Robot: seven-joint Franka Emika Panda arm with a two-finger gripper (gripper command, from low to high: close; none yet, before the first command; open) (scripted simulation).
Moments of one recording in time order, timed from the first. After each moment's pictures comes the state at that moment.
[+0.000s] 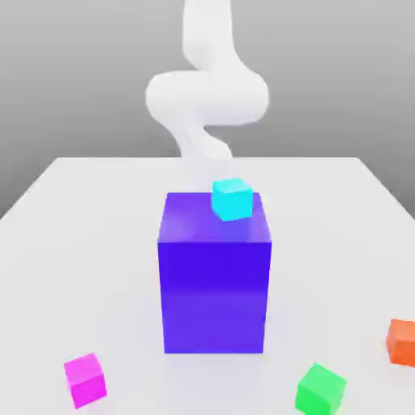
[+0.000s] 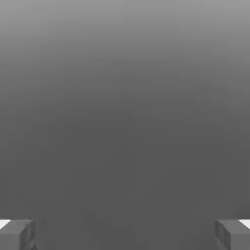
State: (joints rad) arm 0.02 -0.83 -0.04 -2.30 -0.04 2.27 0.68
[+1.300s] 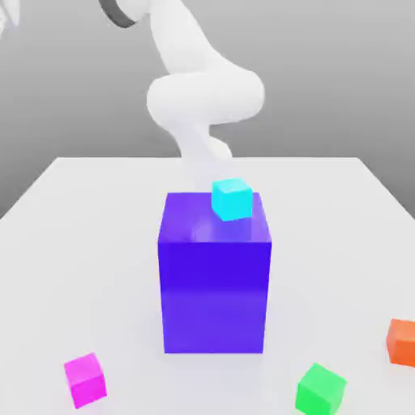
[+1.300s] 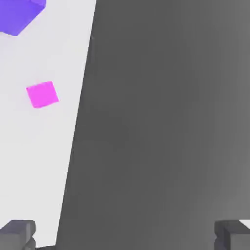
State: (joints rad) arm 0.46 -1.01 -0.88 -2.35 -0.64 2.11 -1.23
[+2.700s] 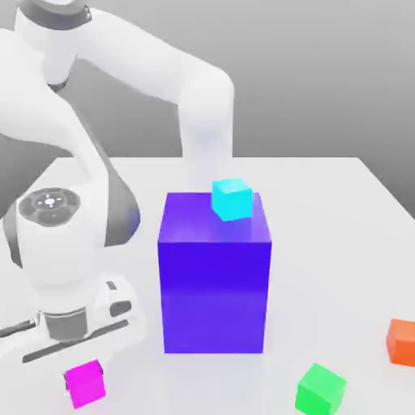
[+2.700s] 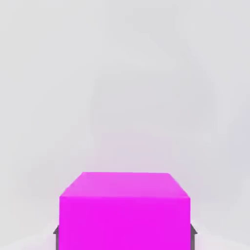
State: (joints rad) arm 1.50 -1.09 -2.00 -2.28 -1.44 2.20 -2.38
